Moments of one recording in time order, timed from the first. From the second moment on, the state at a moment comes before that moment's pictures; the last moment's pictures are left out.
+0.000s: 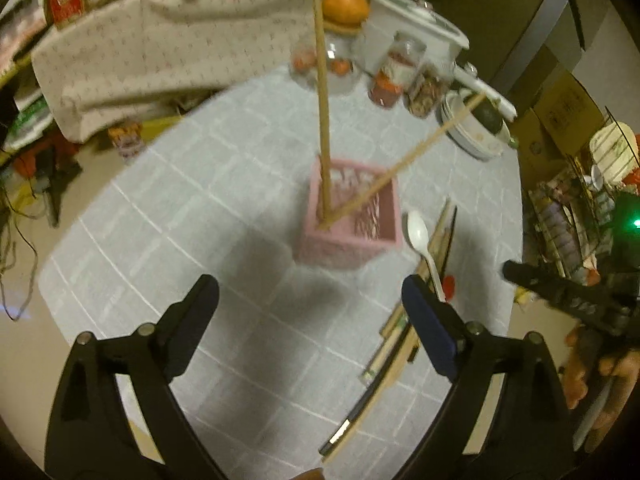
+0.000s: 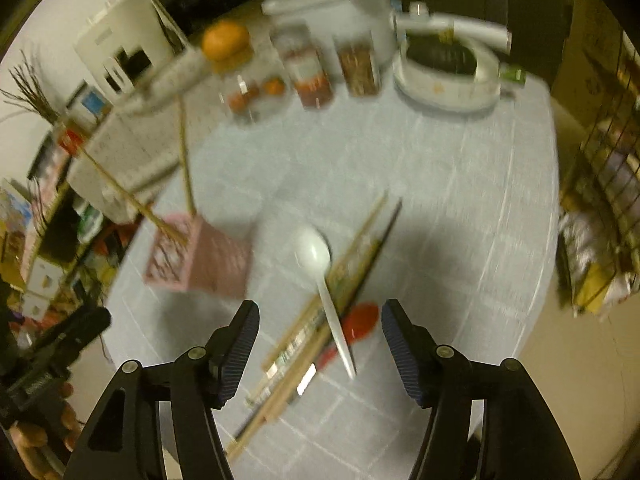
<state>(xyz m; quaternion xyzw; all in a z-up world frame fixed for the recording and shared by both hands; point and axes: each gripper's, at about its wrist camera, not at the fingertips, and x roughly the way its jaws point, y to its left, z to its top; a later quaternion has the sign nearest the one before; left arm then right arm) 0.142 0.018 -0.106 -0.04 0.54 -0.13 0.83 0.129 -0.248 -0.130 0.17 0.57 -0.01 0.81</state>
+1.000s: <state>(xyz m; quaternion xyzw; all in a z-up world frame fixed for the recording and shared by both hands) 0.136 0.015 -0.145 0.02 0.60 -0.14 0.79 0.141 -0.173 -0.216 0.11 0.66 0.04 0.74</state>
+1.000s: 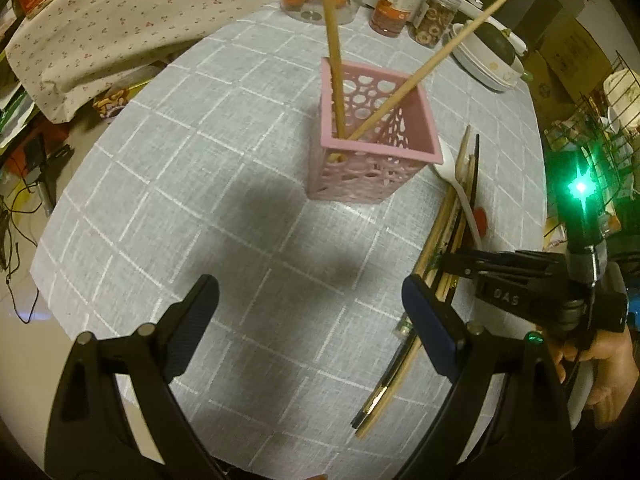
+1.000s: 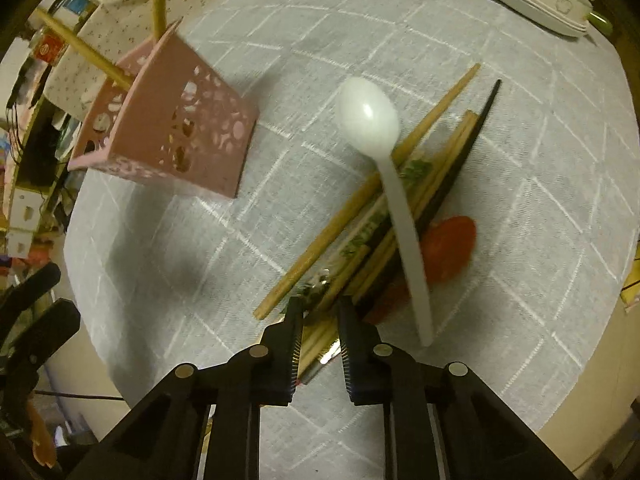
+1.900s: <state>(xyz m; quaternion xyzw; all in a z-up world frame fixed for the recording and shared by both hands) 0.122 -0.003 -0.144 0.06 0.59 -0.18 0.78 0.119 -0.175 -0.183 0.09 0.67 0.06 0.73</state>
